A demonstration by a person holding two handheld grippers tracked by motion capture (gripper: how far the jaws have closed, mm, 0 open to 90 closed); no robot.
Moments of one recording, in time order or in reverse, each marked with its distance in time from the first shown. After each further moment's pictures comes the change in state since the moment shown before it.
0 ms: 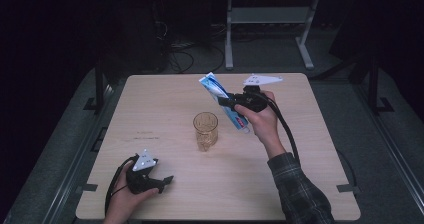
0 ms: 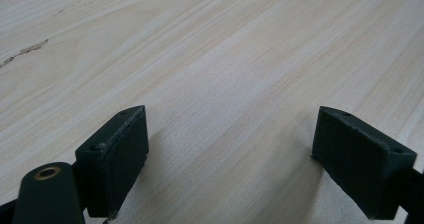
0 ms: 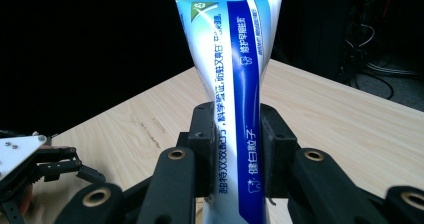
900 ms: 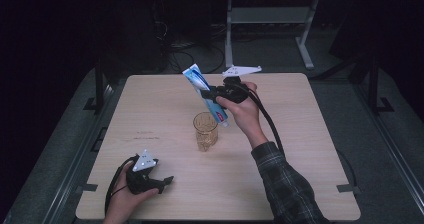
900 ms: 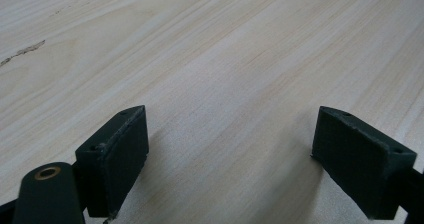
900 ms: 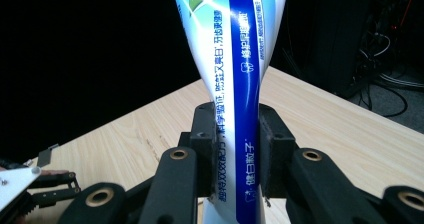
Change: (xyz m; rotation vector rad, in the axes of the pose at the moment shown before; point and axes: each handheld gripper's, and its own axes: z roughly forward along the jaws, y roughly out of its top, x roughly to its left) left arm 0.000 0.000 0.000 -0.001 -0.009 0.006; right arm 0.016 0.029 0.041 0.003 0.027 -0.040
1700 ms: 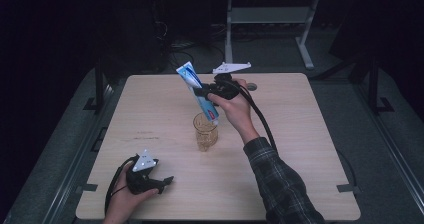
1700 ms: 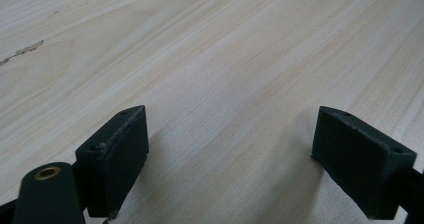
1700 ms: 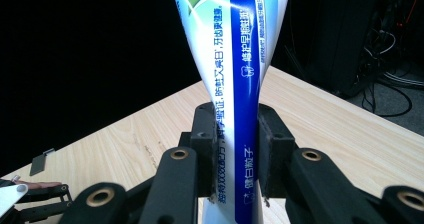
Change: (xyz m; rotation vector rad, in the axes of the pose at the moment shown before) left arm 0.000 0.000 0.000 -0.001 -0.002 0.003; right arm 0.002 0.008 0.023 0.025 0.001 -0.005
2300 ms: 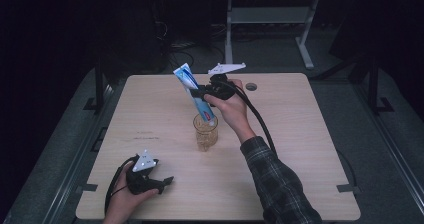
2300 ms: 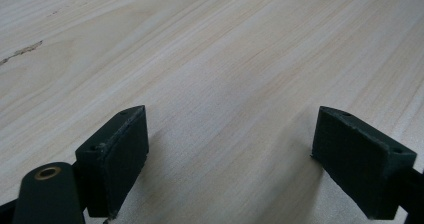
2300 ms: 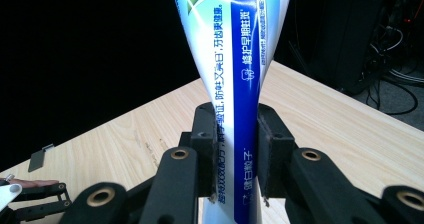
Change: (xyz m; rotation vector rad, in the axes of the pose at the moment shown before) left arm 0.000 0.000 0.000 0.000 -0.002 0.001; right arm 0.002 -0.001 0.012 0.020 0.012 -0.010
